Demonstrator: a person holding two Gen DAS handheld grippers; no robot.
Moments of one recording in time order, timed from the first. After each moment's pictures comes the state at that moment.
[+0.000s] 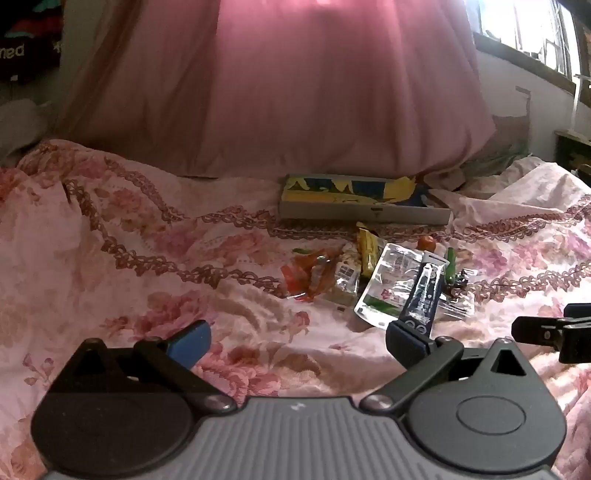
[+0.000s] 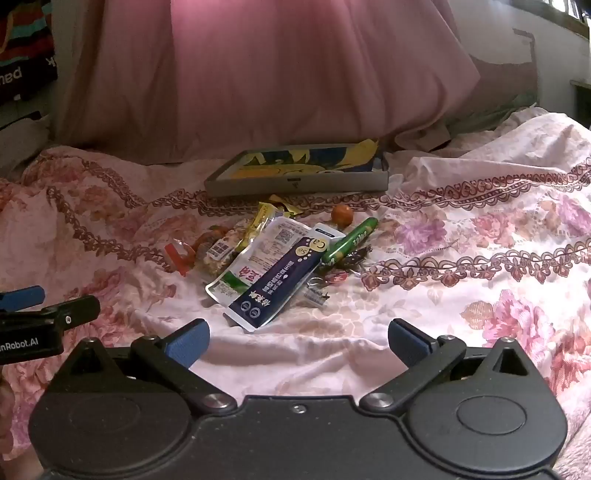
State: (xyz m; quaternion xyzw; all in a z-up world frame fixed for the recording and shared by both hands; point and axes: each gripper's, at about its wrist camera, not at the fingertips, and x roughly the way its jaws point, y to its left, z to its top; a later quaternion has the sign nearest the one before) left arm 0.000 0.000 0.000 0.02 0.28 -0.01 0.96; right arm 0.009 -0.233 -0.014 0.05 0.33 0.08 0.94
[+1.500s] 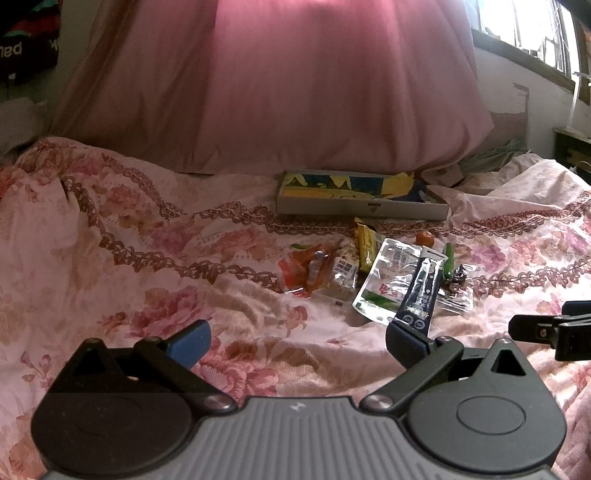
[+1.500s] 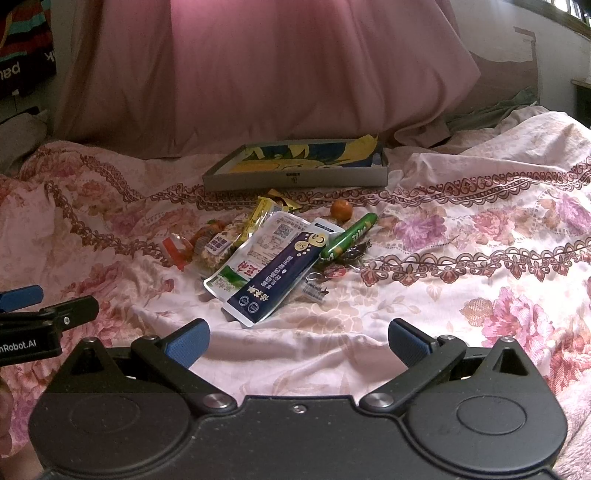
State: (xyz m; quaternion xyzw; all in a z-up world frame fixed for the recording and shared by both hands) left arm -0.002 -0.011 -0.002 0.02 0.28 -0.01 0.96; right arm 0.011 -0.233 -0.018 0.05 0.34 0.08 0.94
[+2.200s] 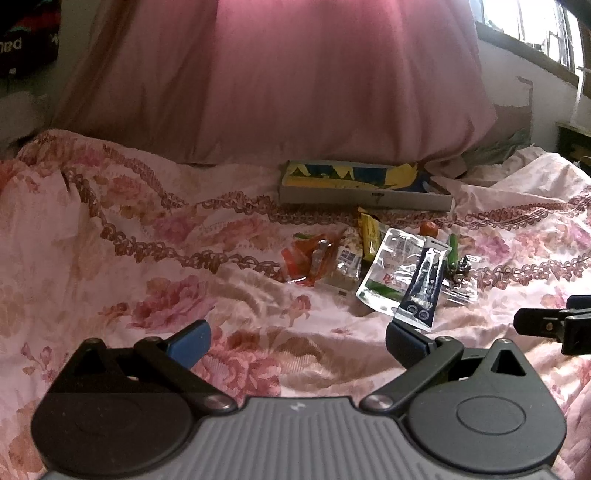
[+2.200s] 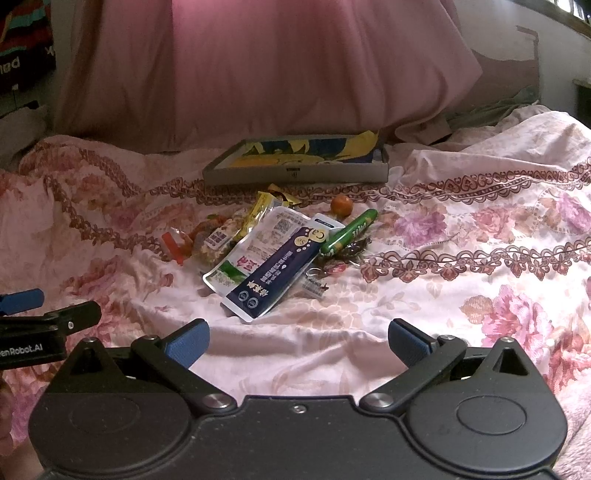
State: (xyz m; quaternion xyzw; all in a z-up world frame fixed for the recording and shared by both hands) left arm -0.007 0.005 -0.022 0.02 0.30 0.00 0.95; right arm 0.013 -0.232 -0.019 0.05 0.34 0.08 0.94
